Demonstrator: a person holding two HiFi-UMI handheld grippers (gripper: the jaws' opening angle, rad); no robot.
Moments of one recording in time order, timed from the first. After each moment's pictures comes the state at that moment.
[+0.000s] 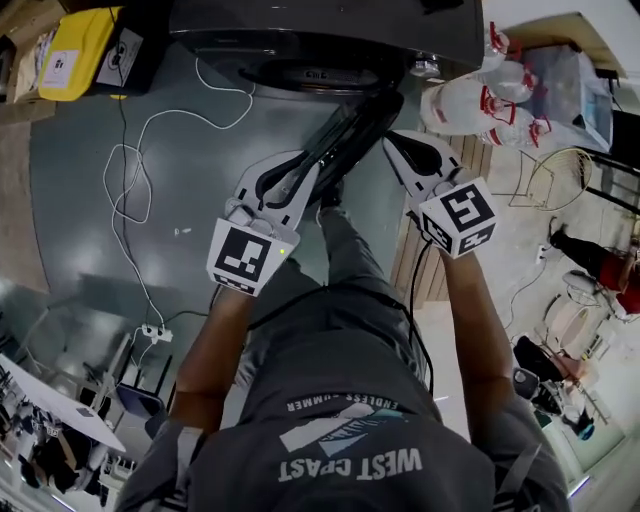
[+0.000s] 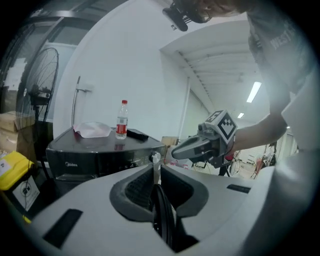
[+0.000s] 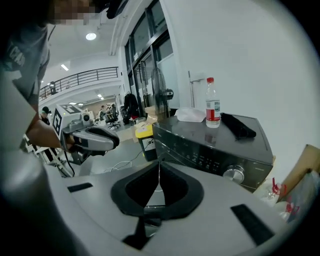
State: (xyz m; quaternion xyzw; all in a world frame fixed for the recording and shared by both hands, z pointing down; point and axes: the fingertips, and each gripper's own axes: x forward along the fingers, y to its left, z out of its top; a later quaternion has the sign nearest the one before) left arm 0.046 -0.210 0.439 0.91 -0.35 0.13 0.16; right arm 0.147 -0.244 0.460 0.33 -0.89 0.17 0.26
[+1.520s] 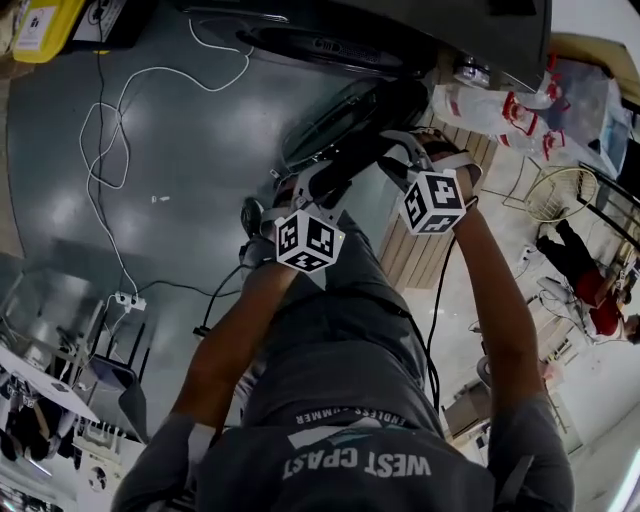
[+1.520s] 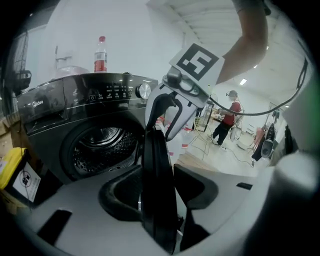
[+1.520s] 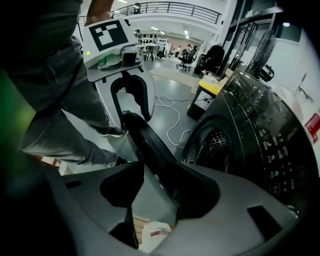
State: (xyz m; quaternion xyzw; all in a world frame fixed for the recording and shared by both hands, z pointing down) left arm 0.118 -0.155 0.667 0.87 -0.31 0.33 0.18; right arm 0.162 -0.202 0.669 -0.04 -0.82 -0.12 0.56
